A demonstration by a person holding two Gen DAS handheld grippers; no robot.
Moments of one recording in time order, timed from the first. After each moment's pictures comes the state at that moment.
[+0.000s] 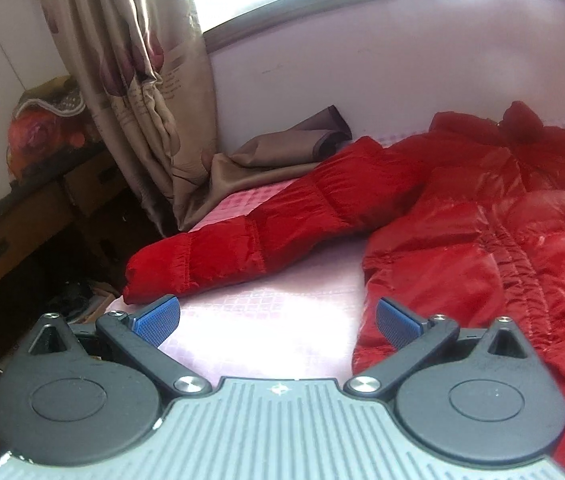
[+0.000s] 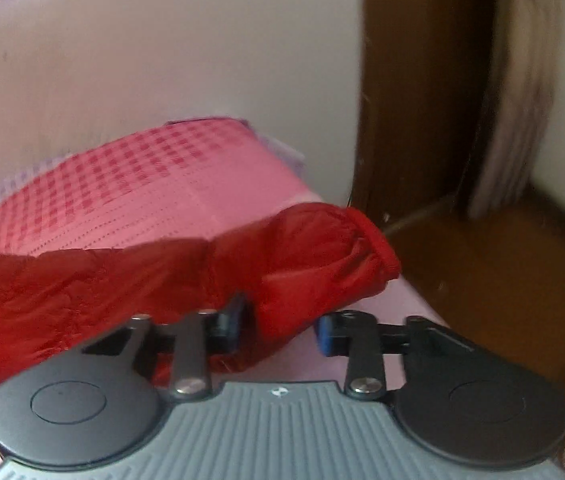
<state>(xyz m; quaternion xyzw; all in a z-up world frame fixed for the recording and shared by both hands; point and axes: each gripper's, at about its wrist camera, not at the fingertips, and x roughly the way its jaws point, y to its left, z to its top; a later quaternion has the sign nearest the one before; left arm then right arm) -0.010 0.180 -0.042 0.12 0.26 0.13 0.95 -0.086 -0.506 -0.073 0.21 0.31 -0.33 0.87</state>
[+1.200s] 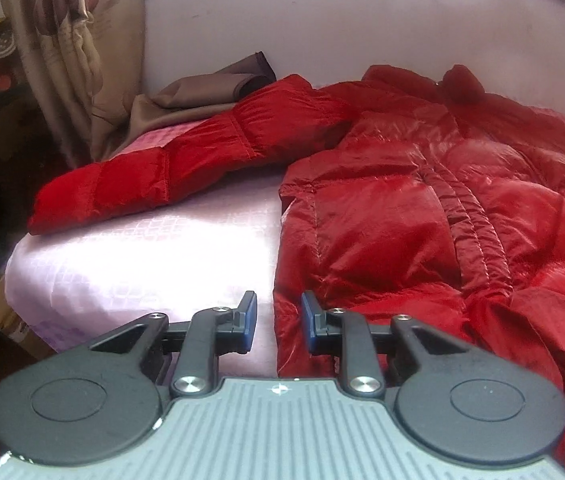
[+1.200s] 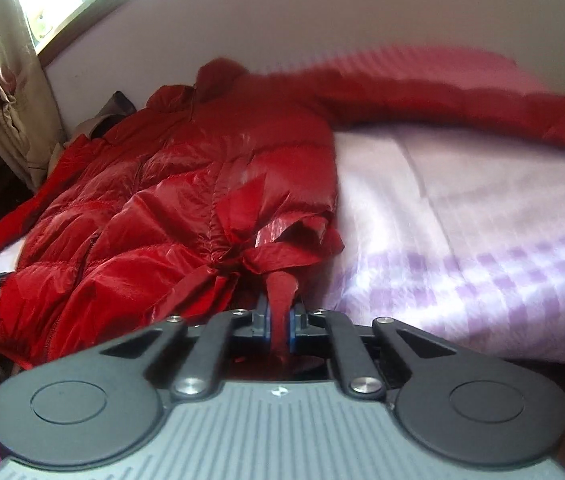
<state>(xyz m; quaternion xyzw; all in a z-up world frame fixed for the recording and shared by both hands) -0.014 0.178 -0.087 0.07 0.33 0.03 0.94 -0.177 -0.260 -0.079 0.17 0.36 0.05 0.92</state>
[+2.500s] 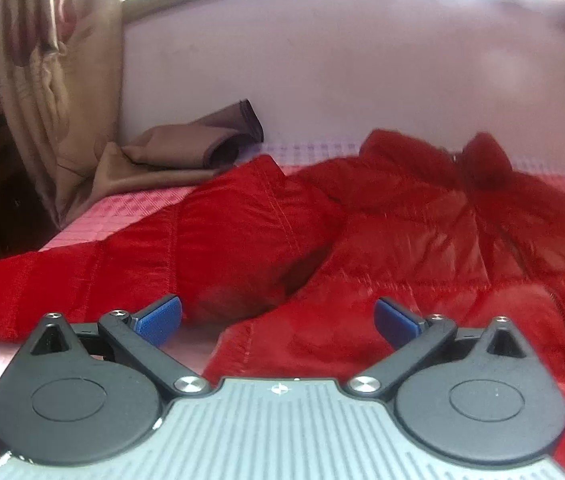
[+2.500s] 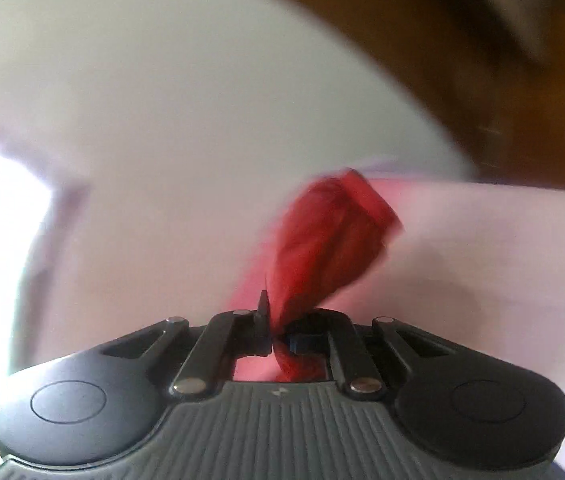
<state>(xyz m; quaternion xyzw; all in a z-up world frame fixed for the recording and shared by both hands) 0.117 0.154 -0.058 0.04 0.28 0.04 0.96 0.026 -0.462 -0.030 0.49 0.07 -0.14 0.86</state>
